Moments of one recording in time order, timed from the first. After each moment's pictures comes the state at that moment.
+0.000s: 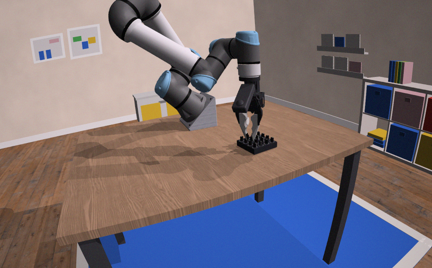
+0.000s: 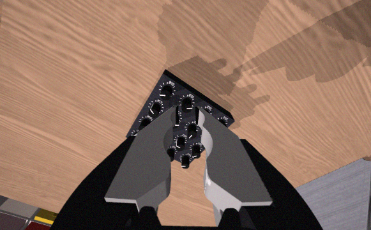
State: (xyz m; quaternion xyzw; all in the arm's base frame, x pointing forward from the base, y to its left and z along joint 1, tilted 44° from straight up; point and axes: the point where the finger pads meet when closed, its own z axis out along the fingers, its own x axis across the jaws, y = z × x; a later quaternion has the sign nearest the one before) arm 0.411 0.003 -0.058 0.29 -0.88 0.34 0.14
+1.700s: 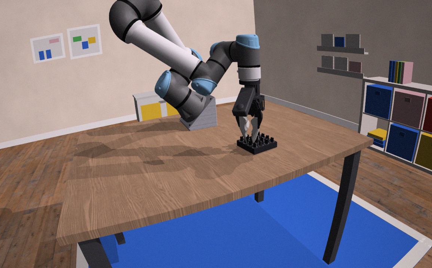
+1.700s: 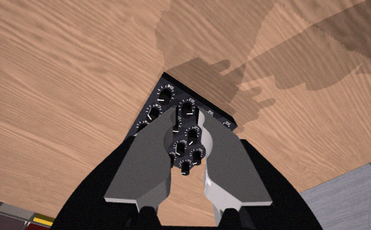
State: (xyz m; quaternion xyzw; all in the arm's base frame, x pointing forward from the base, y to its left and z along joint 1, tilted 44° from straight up) arm 0.410 -0.005 -0.066 0.29 -0.88 0.34 0.14
